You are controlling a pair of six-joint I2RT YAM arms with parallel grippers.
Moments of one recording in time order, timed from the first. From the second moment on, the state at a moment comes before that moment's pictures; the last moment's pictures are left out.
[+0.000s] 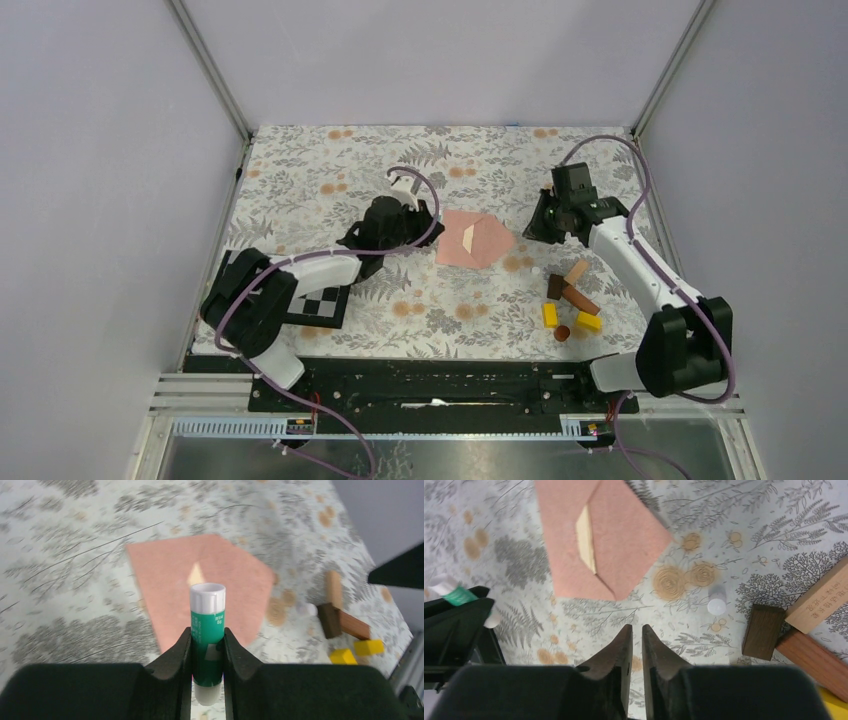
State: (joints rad) left arm -0.66 1.59 0.81 0.47 0.13 -0.46; right arm 0.26 1.36 1.11 -0.68 -0.08 0.58
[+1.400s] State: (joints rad) left arm -0.62 1.98 1.16 0.10 0.11 -0.50; right arm 0.16 1.80 0.99 -0.25 -0.21 0.73
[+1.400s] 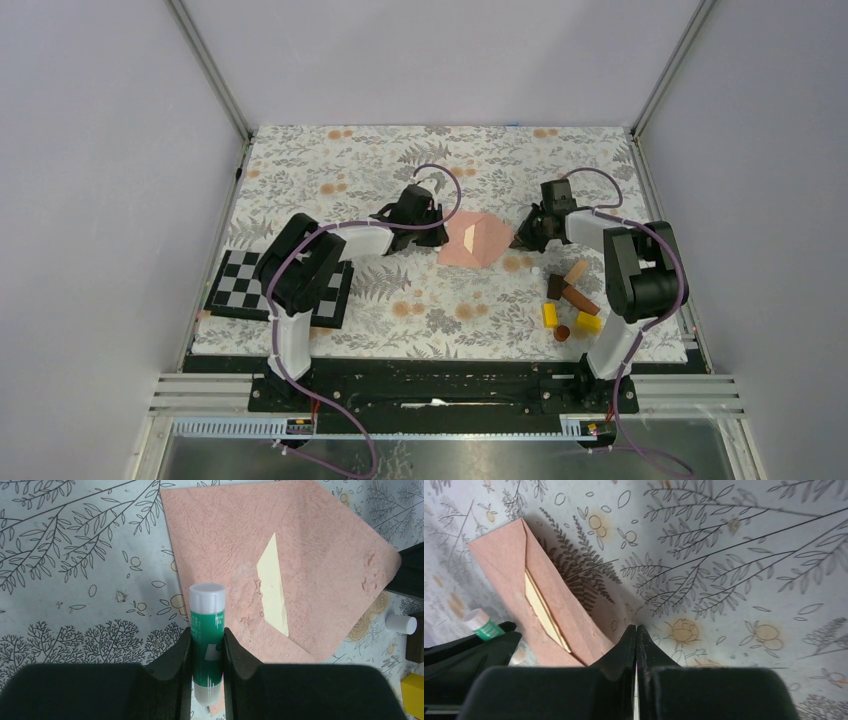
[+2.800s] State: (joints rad) left arm -0.67 1.99 1.17 0.09 0.11 -0.51; right arm 0.29 1.88 0.97 -0.03 -0.35 0.88
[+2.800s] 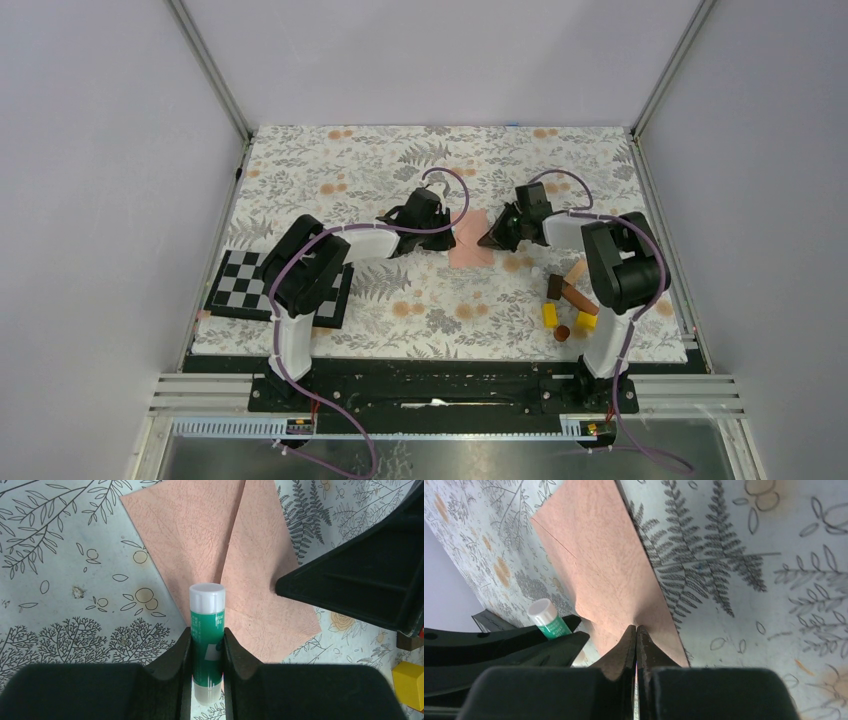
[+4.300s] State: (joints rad) left arm -0.57 2.01 1.28 0.10 0.32 -0.74; right arm 0.34 1.99 1.10 0.01 -0.38 0.86
